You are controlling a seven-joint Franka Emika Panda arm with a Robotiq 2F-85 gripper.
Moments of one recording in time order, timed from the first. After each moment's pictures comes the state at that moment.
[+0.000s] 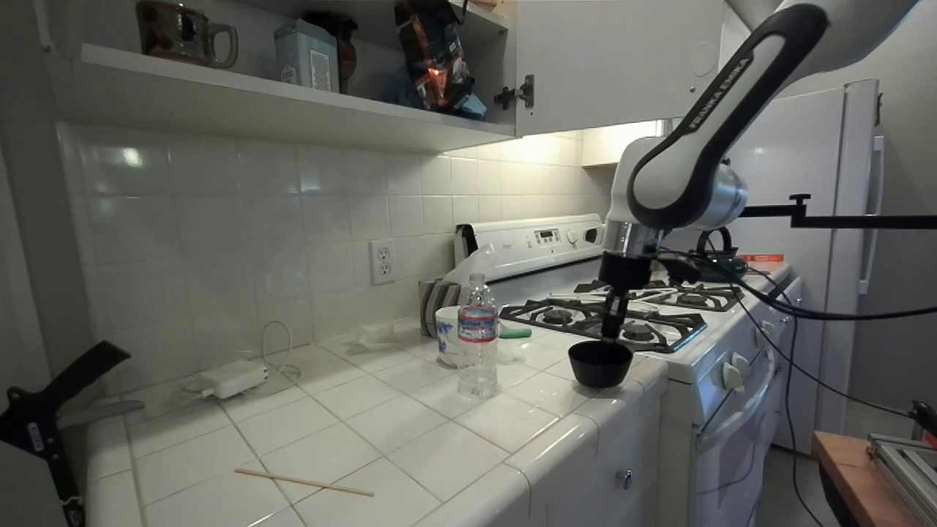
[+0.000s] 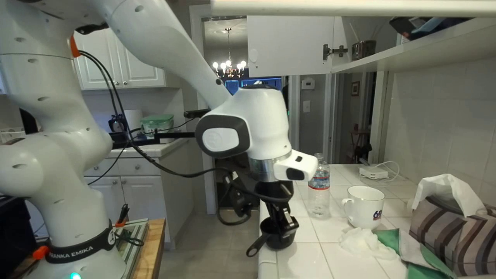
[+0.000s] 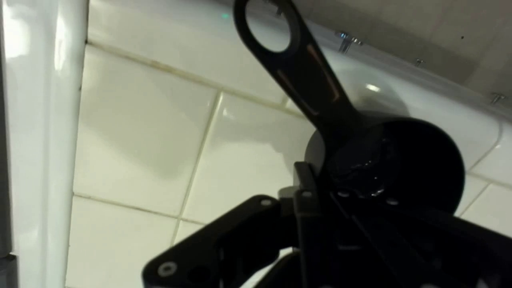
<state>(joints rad) -0.17 -0.03 -0.15 -2.59 0.15 2.71 -0.48</state>
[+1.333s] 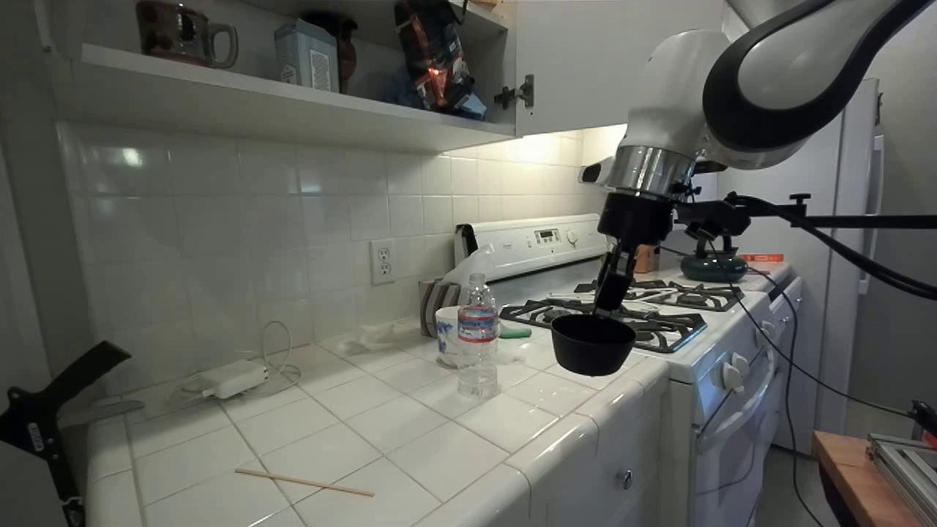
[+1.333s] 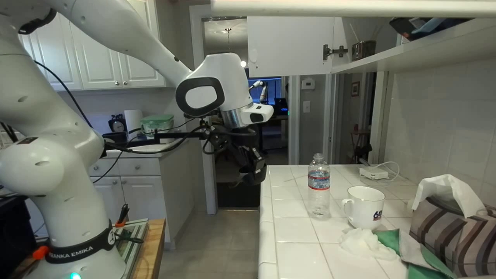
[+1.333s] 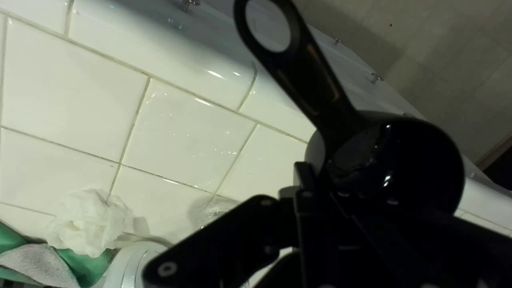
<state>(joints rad) 0.06 -0.37 -0.02 -2.70 0.13 2.61 -0.23</state>
